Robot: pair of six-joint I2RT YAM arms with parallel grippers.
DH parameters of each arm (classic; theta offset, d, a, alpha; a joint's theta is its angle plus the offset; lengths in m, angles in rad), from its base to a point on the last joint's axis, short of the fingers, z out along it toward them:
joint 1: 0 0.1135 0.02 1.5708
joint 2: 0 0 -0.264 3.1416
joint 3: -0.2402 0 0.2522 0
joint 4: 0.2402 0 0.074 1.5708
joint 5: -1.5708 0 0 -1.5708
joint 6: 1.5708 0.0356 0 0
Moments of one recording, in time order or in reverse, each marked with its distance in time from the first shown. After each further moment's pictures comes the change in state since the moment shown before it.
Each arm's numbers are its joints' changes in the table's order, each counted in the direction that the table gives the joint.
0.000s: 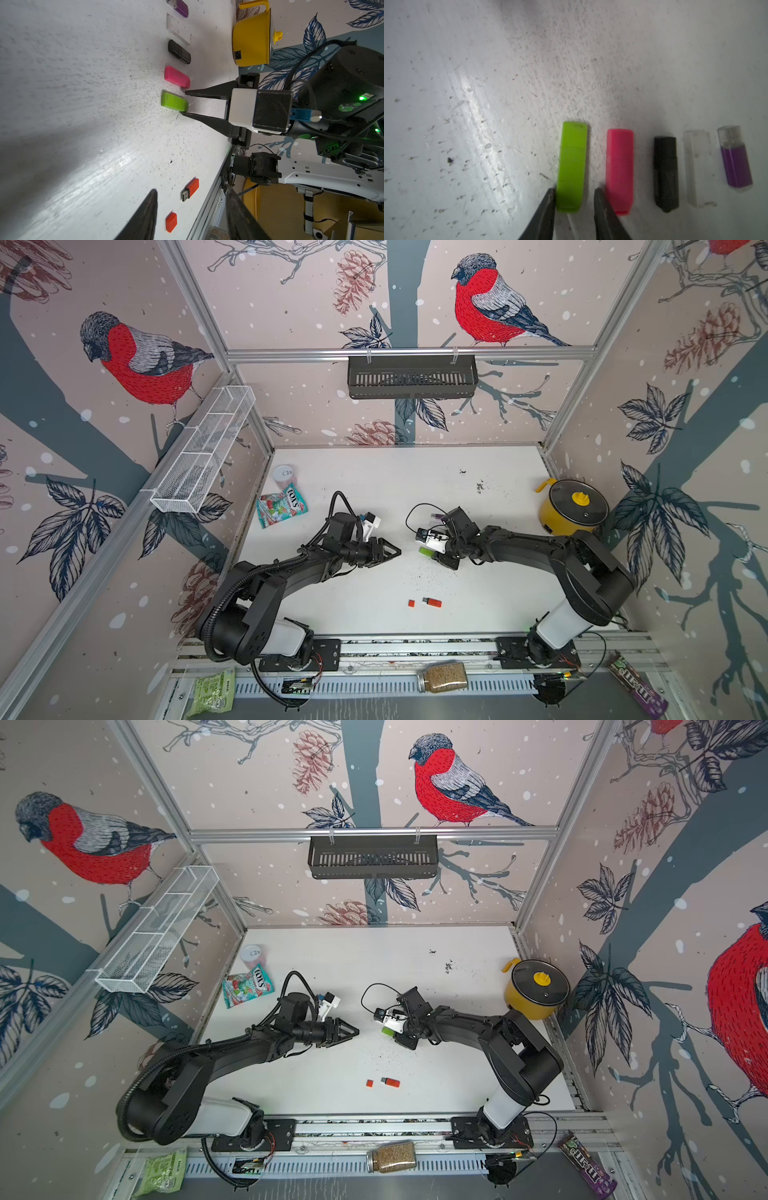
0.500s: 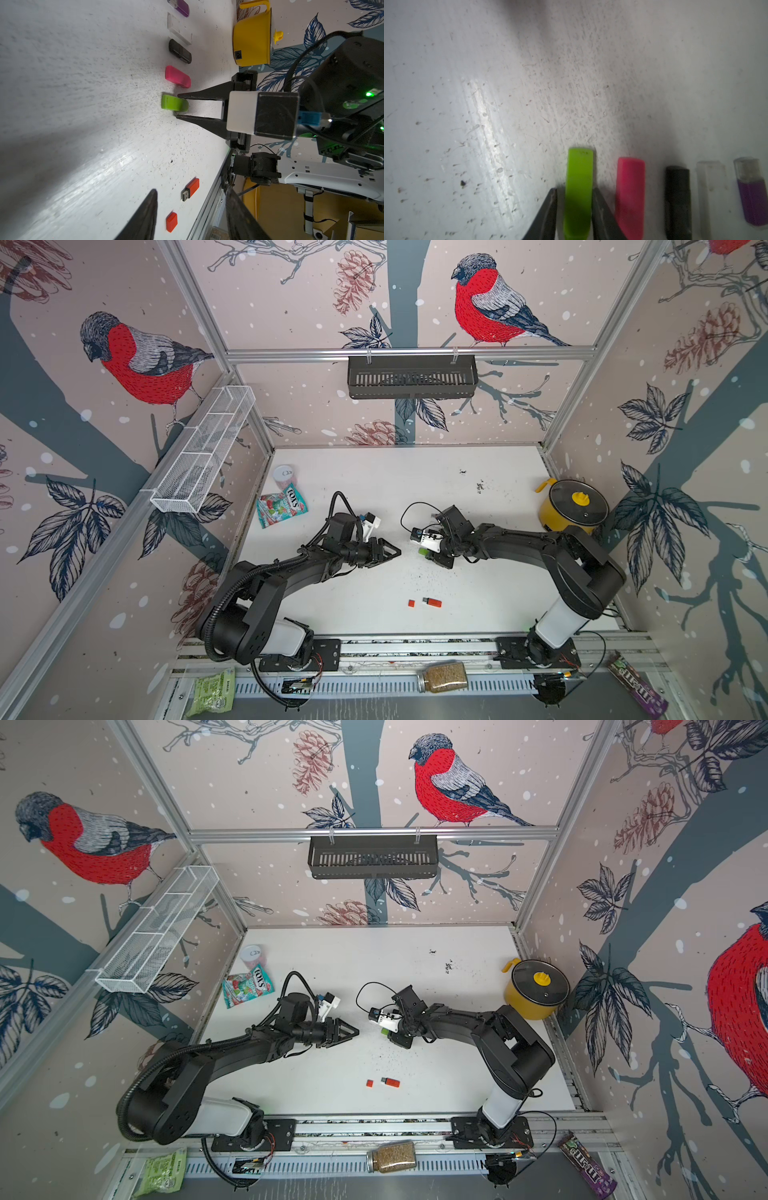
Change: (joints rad) left arm 0.000 -0.001 0.002 -0.001 0.000 -0.001; right arm 0.019 -0.054 -0.047 -0.005 0.040 -0.004
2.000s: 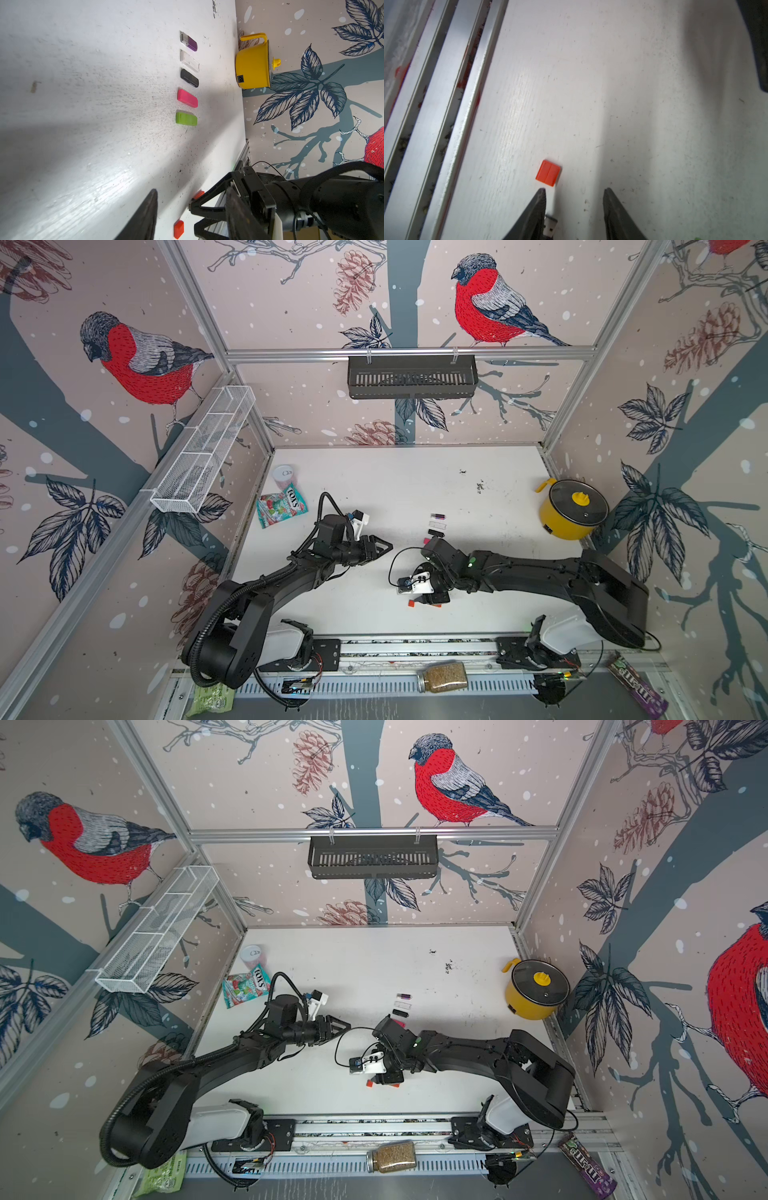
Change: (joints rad) left arm 0.056 0.123 0.055 0.004 0.086 -0.018; right arm 0.320 0.172 0.106 0.039 0.095 -0.152
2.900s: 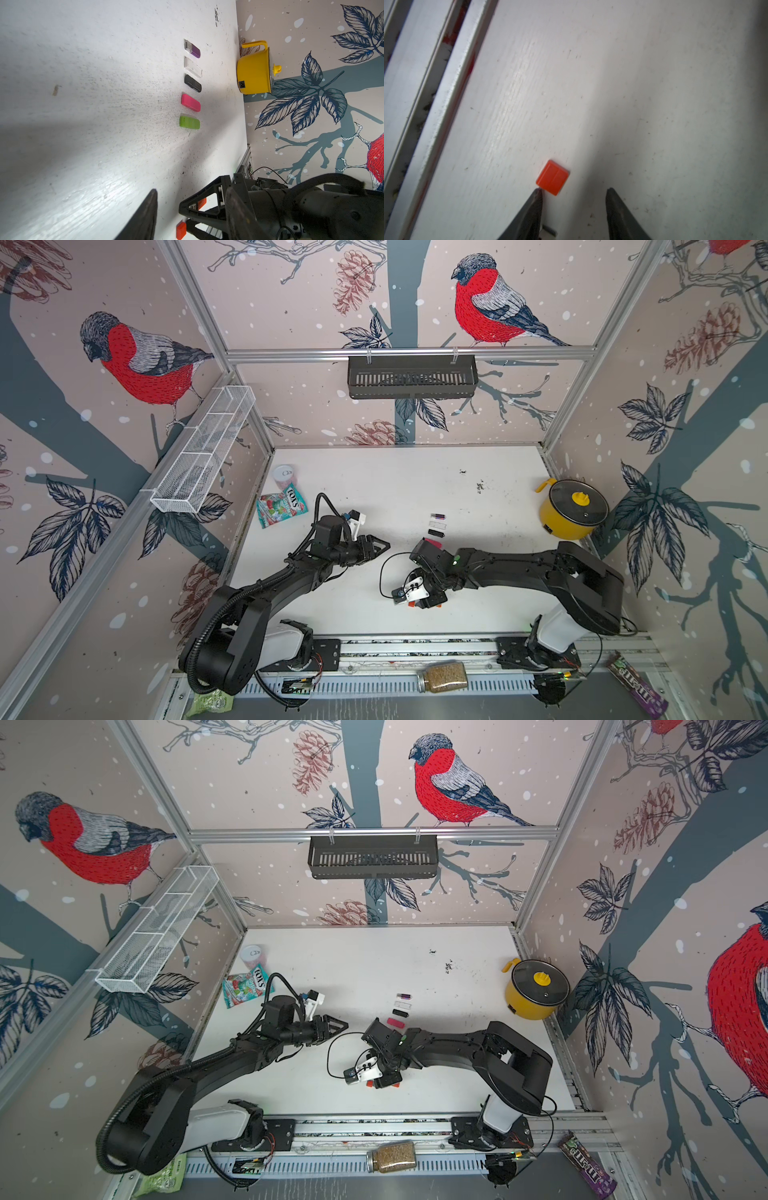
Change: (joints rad) left arm 0.016 0.027 0.014 0.003 0.016 -0.003; right arm 0.042 -0.121 -0.097 0.101 -0.071 -0.157
